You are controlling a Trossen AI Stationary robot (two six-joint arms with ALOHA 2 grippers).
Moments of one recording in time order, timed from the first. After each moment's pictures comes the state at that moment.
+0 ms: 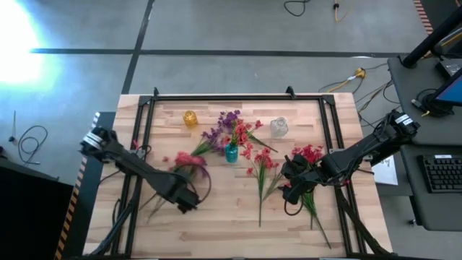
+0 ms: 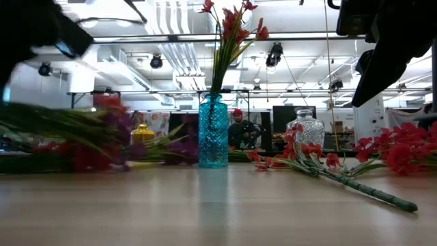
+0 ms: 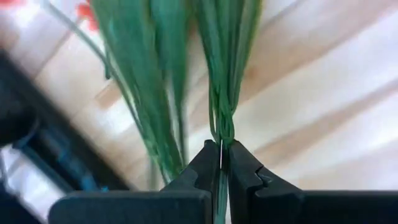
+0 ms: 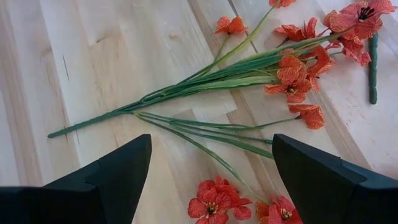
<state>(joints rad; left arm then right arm) -0.53 1.60 1.15 -1.28 0.05 -1.46 0.46 1.25 0.78 -0.59 0.32 0.80</state>
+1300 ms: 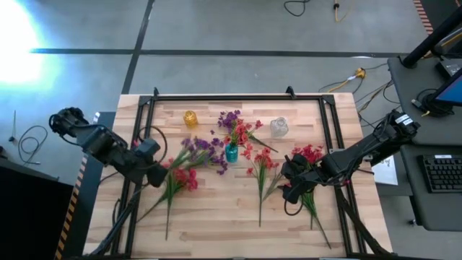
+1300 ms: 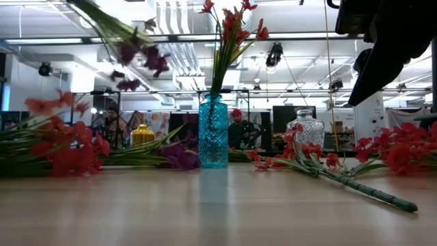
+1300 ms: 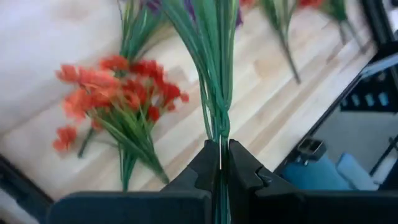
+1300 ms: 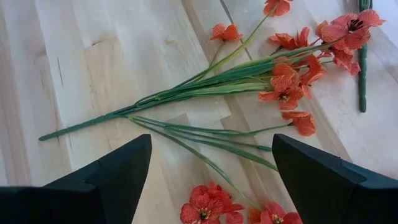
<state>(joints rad) -0.58 1.07 1.36 -1.37 -0.28 -1.51 0.46 1.25 0.78 -0.59 0.34 0.77</state>
